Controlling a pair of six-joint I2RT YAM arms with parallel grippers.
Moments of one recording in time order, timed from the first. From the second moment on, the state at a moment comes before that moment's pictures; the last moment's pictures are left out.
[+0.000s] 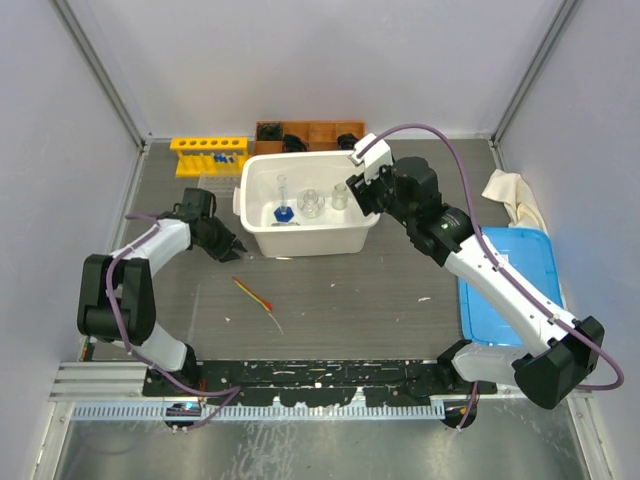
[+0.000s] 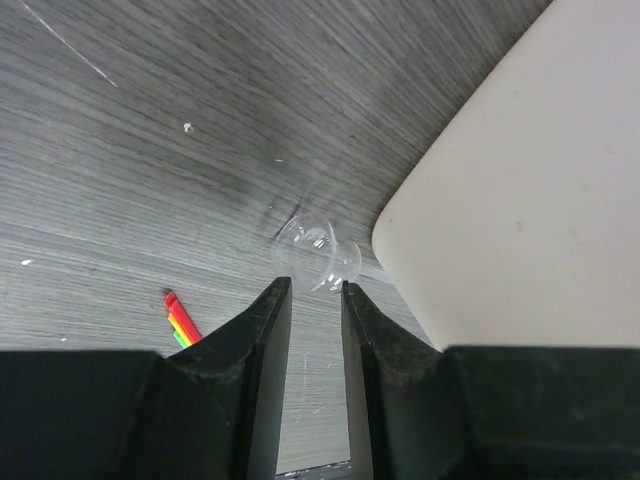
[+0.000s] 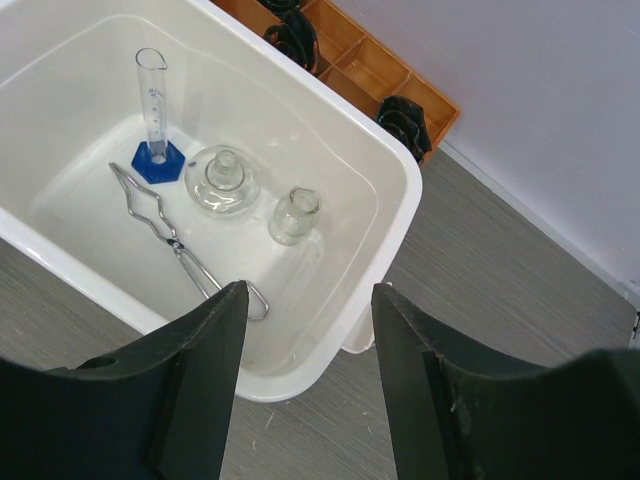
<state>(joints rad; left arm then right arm) -0.11 1.57 0.95 -0.50 0.21 -0.92 0.59 1.22 1.21 -0.30 0.10 -0.28</state>
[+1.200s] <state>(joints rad) -0.12 1.60 0.92 -0.49 0.24 -0.87 0.59 1.25 1.20 -0.31 0.05 -0.27</state>
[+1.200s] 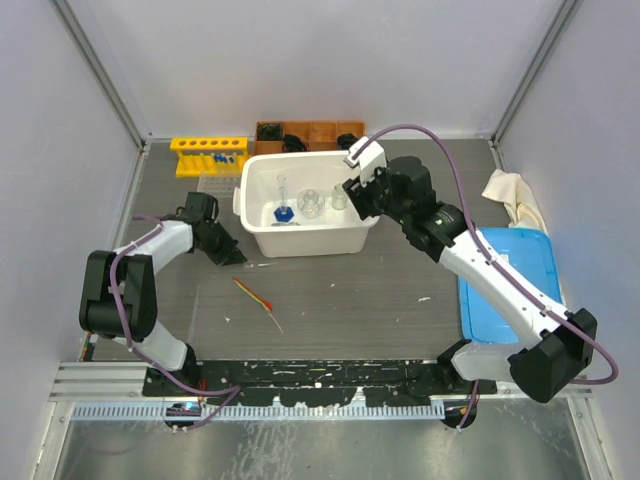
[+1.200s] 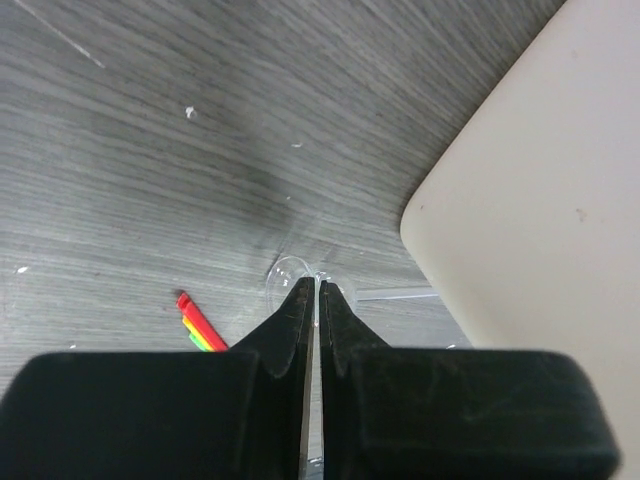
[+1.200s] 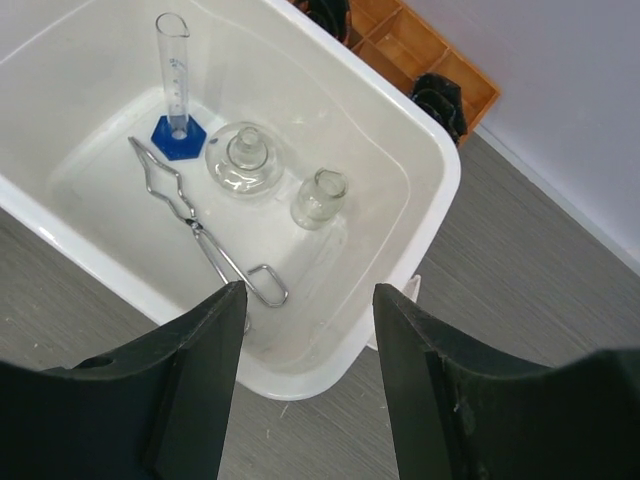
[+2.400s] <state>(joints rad) -0.15 1.36 0.98 -0.78 0.37 -0.69 0.74 1.36 1.27 -0.54 -0.40 -0.33</state>
